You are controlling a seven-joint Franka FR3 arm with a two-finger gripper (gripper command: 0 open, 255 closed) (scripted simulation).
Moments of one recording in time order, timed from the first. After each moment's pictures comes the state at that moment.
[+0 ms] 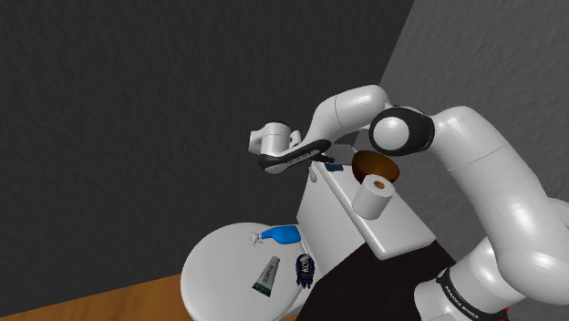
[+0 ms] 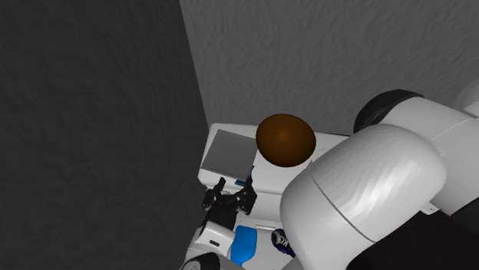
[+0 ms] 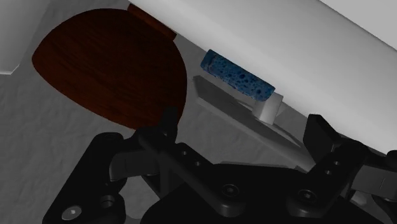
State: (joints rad) arm 0.04 1.10 0.27 -1.21 -1.08 1.13 2.03
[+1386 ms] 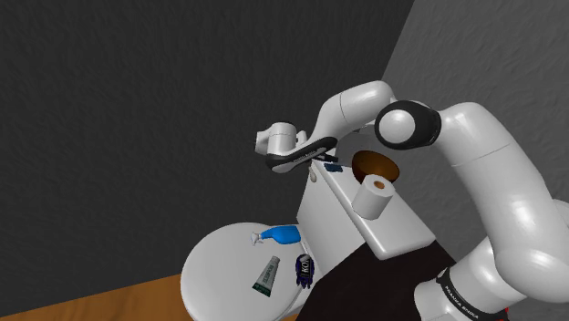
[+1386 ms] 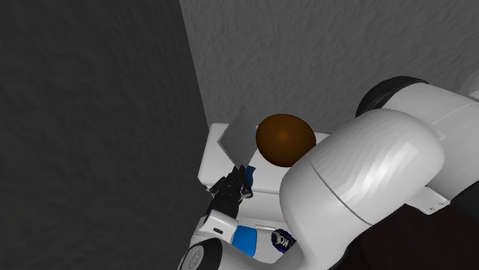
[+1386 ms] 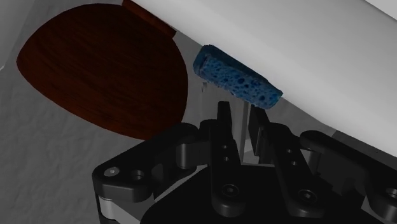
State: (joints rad) arm 0.00 1.06 0.27 -1.30 -1.09 1.15 2.06
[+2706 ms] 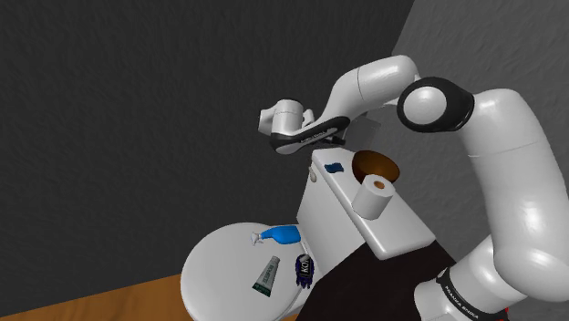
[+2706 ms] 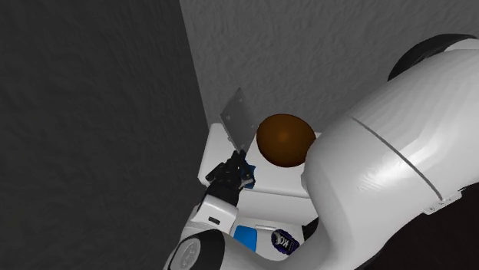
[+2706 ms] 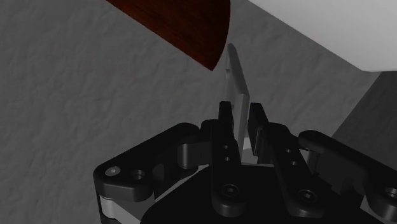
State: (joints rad) arm -0.02 0.87 0.29 -1.41 -1.09 1.11 1.99
